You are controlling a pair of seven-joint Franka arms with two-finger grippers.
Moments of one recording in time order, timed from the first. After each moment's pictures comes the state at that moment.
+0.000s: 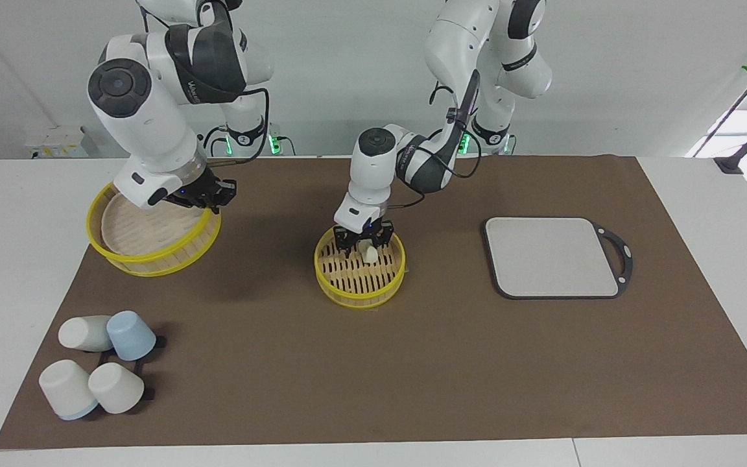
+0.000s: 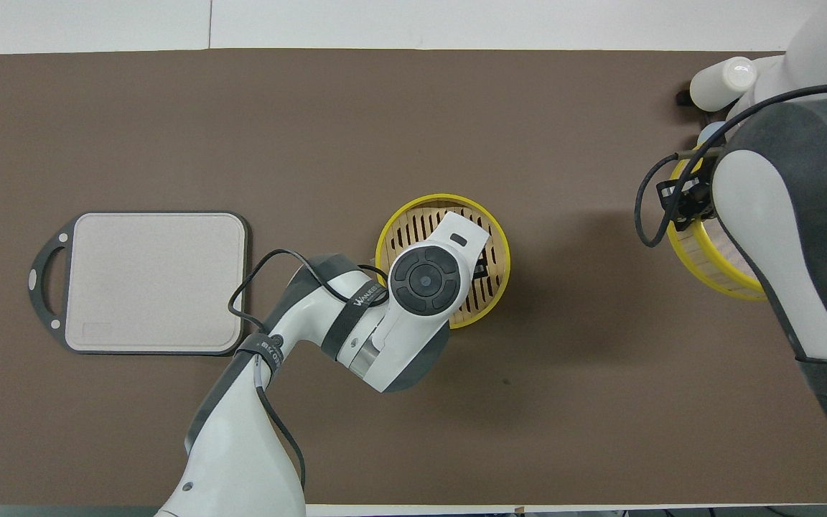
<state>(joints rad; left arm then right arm) -0.89 0.43 0.10 -1.82 -0.10 2.39 -0.88 0.14 0.24 -0.01 -1.41 0.00 1.41 0.07</state>
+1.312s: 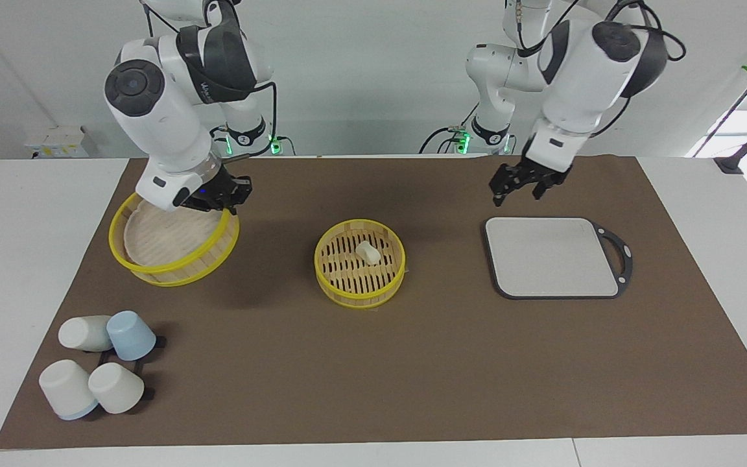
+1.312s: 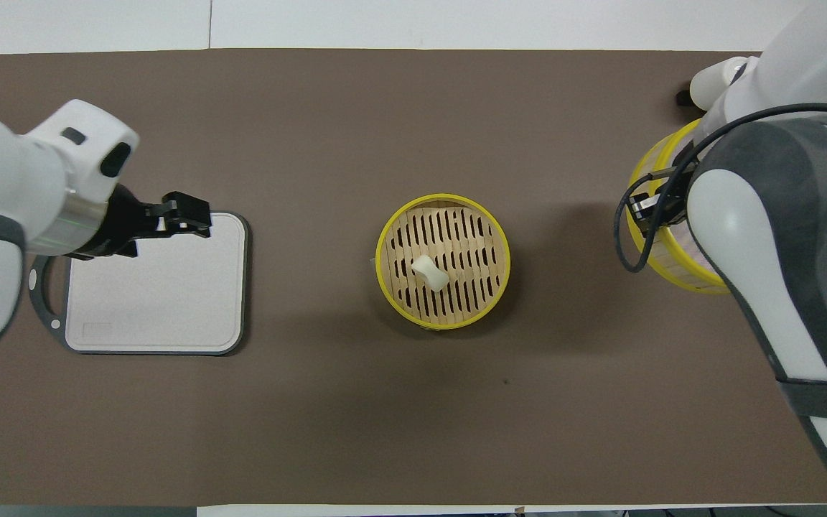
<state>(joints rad) -0.34 -0.06 0.15 -1.79 -0.09 1.74 -0.30 0.18 0.22 0.01 -1.47 0.08 1.49 -0.05</state>
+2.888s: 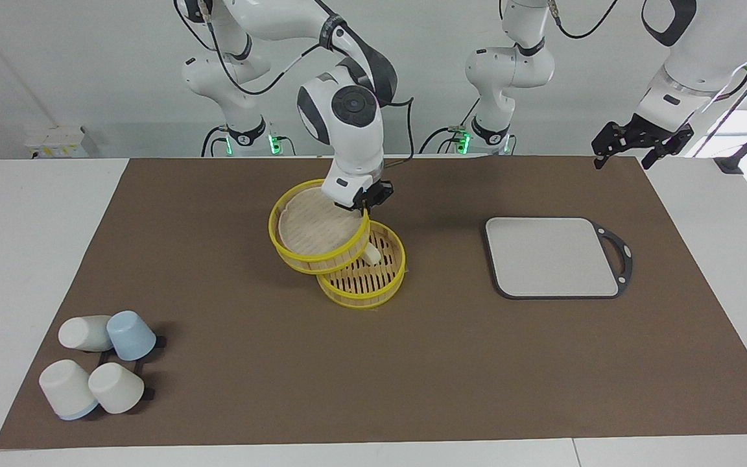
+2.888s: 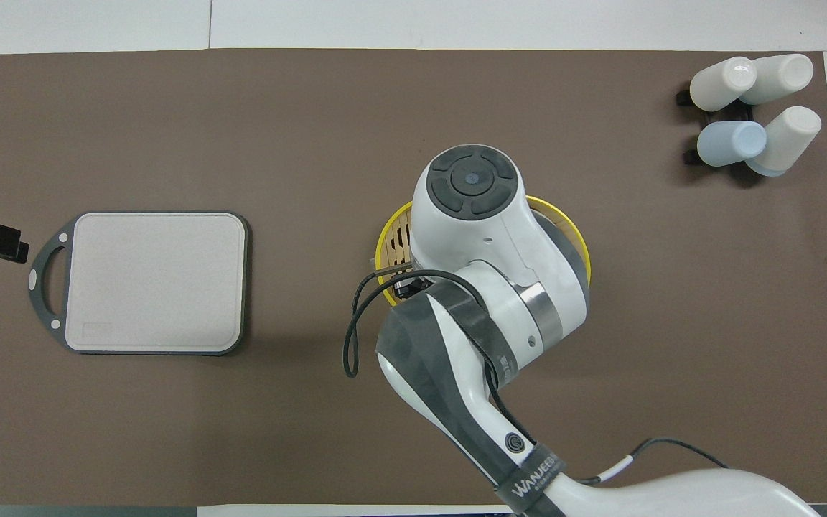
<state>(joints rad) -0.12 -0.04 0.13 -1.61 0.04 1.50 0.13 0.58 0.34 0.02 -1.59 0.11 1.78 0.37</state>
